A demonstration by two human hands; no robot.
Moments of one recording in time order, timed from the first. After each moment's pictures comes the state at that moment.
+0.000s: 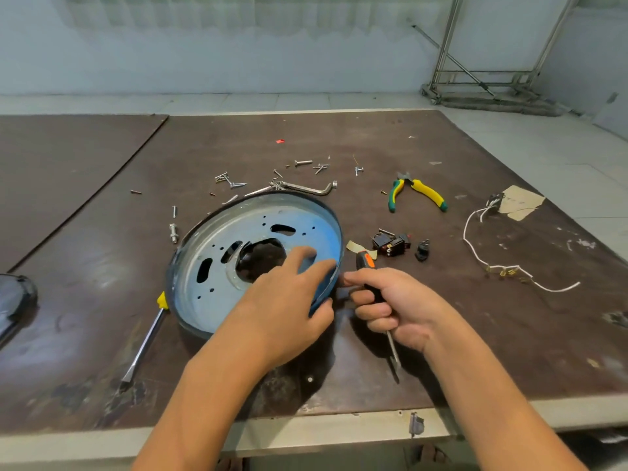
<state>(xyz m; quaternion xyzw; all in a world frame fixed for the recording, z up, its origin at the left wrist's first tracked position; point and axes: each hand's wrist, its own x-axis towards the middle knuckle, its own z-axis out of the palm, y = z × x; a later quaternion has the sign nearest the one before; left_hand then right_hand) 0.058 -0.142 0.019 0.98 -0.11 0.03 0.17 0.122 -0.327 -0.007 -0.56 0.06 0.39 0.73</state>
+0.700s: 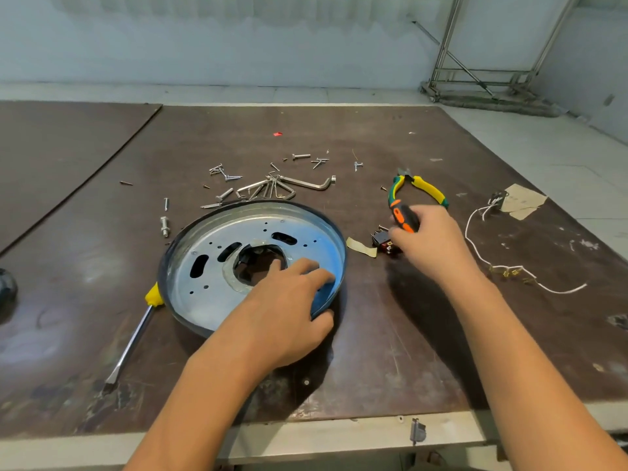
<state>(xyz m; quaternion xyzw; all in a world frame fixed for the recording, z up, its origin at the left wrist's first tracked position) 0.066 -0.144 0.007 0.98 -0.11 -0.04 0.17 0.183 -0.357 0.008 -0.92 -0.01 -0.07 0.38</state>
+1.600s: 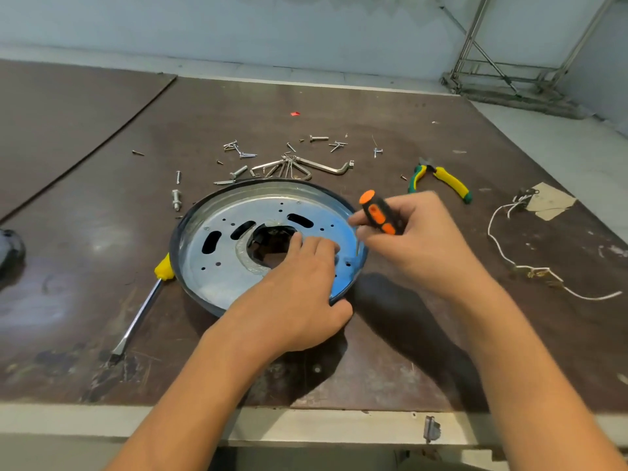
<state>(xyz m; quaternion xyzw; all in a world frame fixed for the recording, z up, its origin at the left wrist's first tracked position) 0.067 -0.144 0.005 0.97 -0.09 -0.05 0.21 0.136 -0.311 0.029 -0.84 -0.21 -0.01 0.50</state>
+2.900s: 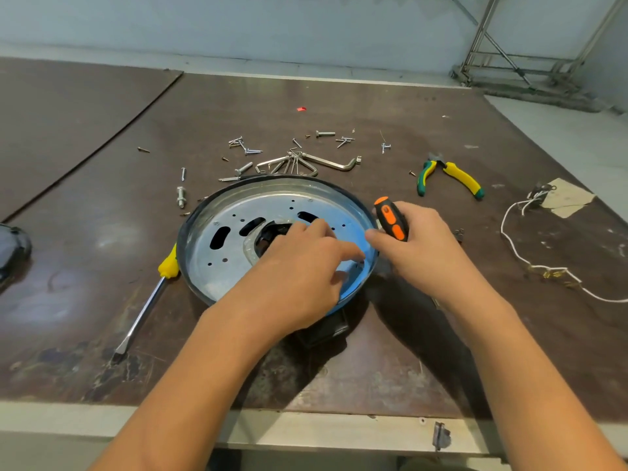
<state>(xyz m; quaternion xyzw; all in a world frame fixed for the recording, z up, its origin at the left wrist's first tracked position) 0.082 -0.140 0.019 0.98 -0.10 -0.01 0.14 0.152 -0.313 0.006 -0.90 -0.16 0.00 0.42</state>
